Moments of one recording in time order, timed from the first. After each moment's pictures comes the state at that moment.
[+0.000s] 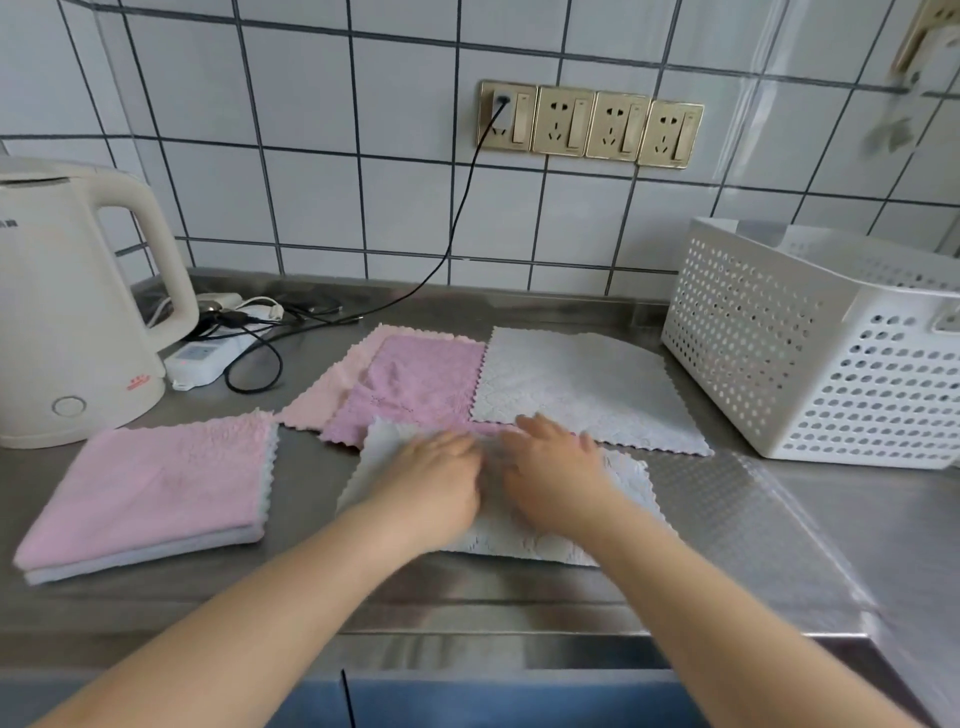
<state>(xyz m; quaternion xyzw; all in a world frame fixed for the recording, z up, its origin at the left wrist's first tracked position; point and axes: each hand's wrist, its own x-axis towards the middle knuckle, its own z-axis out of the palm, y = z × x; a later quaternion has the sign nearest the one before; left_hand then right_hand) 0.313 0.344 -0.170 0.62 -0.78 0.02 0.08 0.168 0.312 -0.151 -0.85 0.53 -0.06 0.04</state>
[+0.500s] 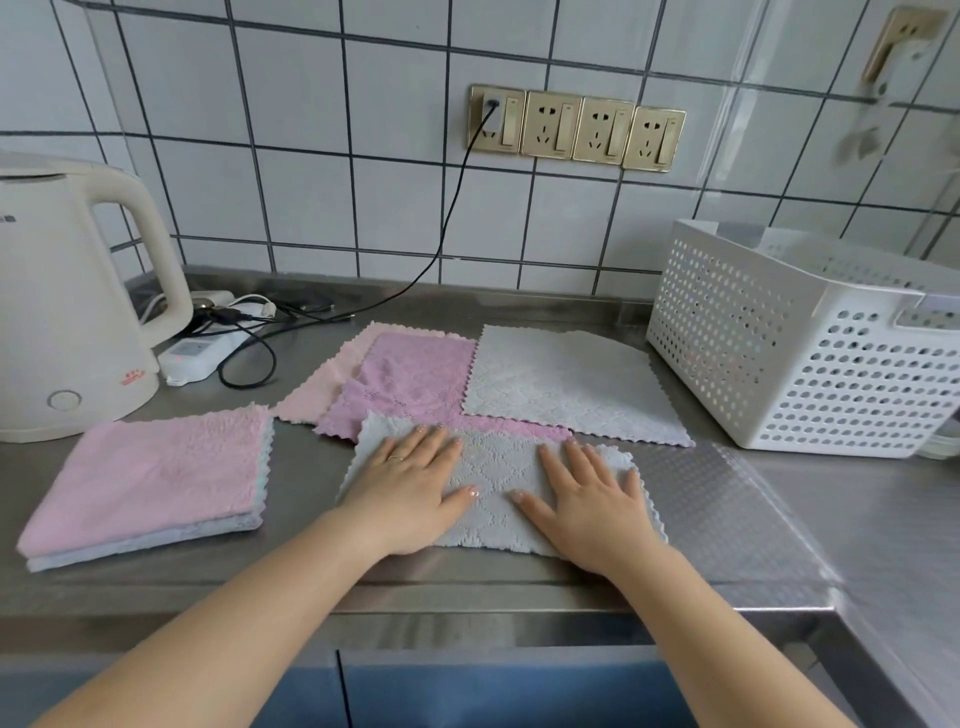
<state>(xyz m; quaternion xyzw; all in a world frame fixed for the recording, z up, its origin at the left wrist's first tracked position) 0.322 0.360 -0.179 0.67 -0.74 -0.03 0.00 0.120 0.330 -0.185 -0.80 0.60 -0.01 0.04</state>
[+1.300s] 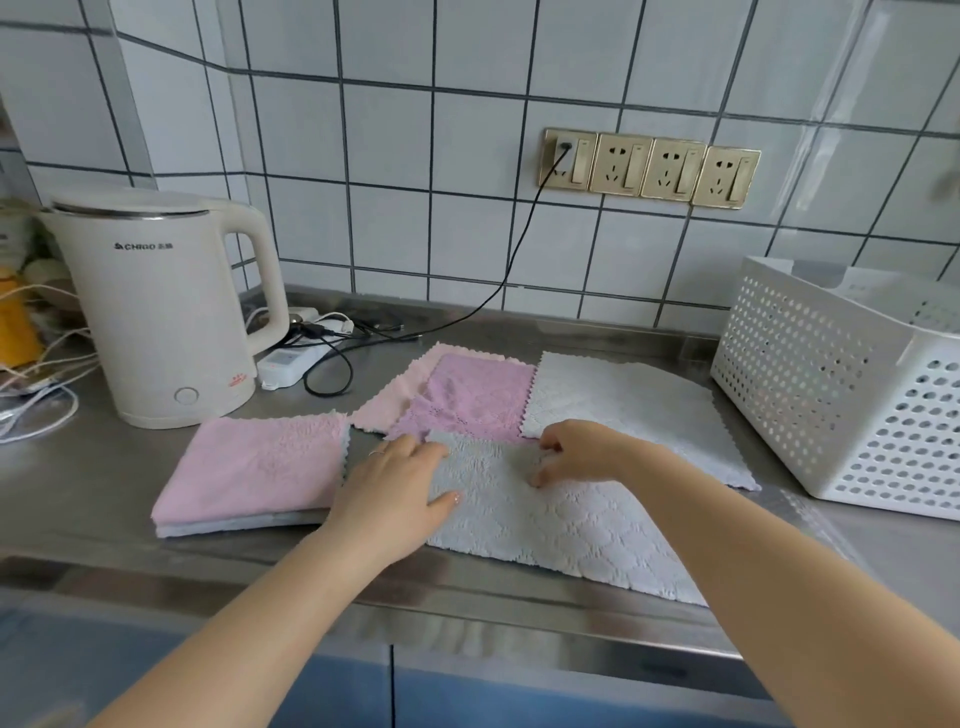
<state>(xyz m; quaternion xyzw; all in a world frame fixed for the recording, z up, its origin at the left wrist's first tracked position) 0.359 0.410 -0.149 0.75 -0.64 0.02 0.16 0.178 0.260 -0.126 -0.87 0.46 0.06 0.14</state>
